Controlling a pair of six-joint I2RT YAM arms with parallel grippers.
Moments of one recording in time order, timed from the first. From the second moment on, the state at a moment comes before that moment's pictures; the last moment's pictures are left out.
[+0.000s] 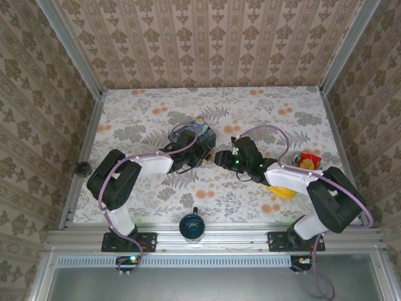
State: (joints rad) left arm -0.71 1.77 0.91 0.11 0.17 -1.41; right arm 0.59 1.49 0.71 0.15 -0.17 0.81
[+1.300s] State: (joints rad) left arm -0.69 1.76 0.91 0.11 0.23 -1.41; right arm 0.60 1.68 0.75 0.34 -0.24 0.66
